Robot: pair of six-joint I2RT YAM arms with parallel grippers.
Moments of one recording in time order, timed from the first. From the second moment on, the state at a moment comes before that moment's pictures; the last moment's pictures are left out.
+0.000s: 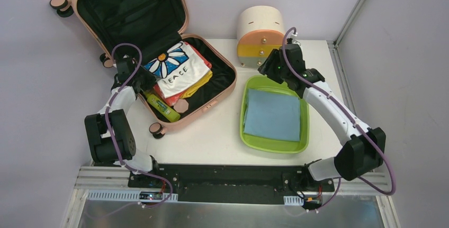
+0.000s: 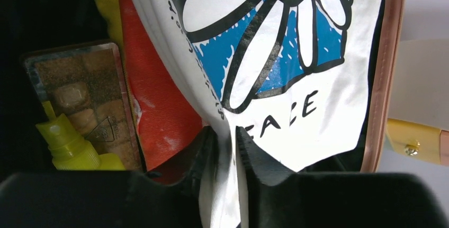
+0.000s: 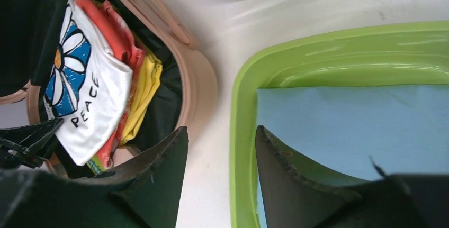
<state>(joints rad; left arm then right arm) 0.23 1.50 0.94 -0.09 0.28 -0.76 0.43 1.39 1.26 -0.49 0.11 0.74</state>
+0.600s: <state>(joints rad) 0.23 1.46 0.95 -0.20 0.29 -0.81 0.63 2.00 1.91 -0.47 0.01 0.75</state>
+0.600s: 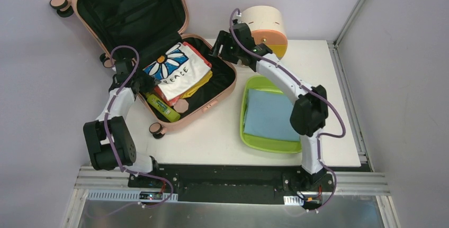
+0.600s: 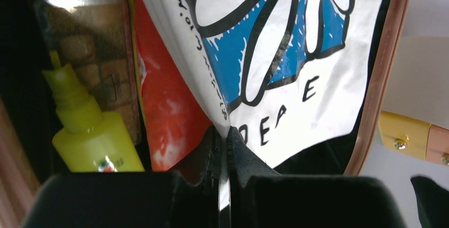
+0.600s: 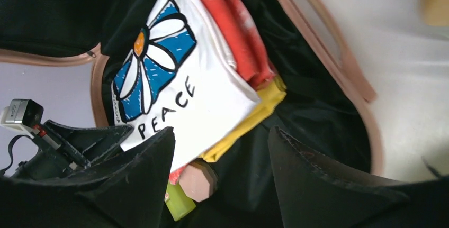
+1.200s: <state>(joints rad) 0.22 1.35 0.98 -0.42 0.28 -0.66 0.65 2.36 2.28 -0.46 -0.13 0.72</state>
